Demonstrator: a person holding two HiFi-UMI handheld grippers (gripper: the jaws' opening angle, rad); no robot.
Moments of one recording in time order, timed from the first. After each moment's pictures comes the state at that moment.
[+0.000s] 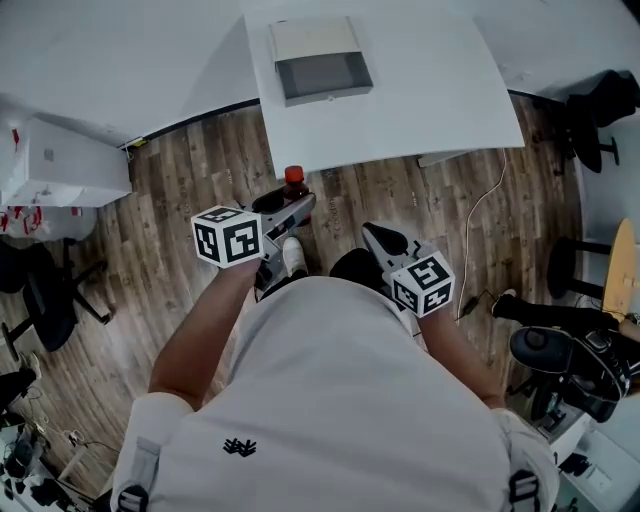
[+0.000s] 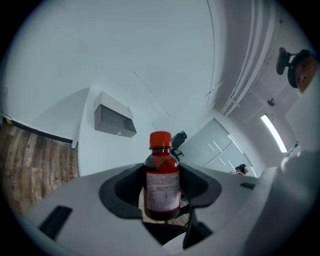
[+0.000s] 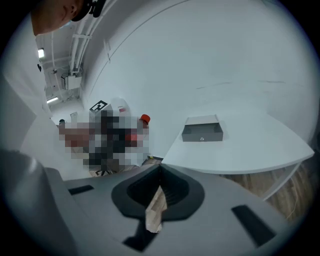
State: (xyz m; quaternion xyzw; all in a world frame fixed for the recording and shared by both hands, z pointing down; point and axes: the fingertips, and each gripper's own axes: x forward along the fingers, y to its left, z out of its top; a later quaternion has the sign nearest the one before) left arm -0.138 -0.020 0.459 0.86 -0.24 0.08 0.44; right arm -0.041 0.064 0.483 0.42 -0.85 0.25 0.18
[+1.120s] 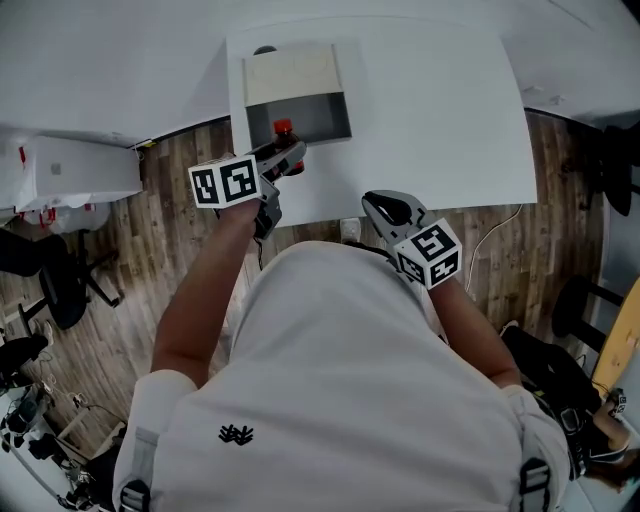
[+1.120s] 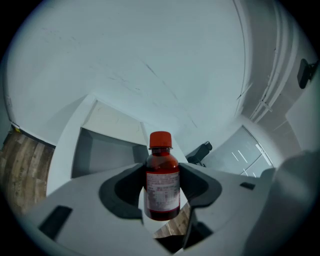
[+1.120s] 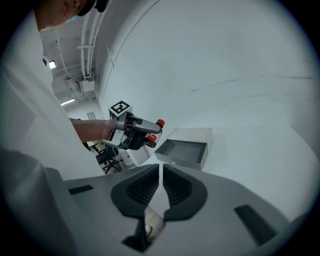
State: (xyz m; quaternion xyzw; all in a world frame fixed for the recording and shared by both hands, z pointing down) left arm -0.048 -0.264 0.491 0.81 -0.36 0.09 0.46; right arm 0.068 -0.149 0.490 0.32 -0.90 0.23 0.18
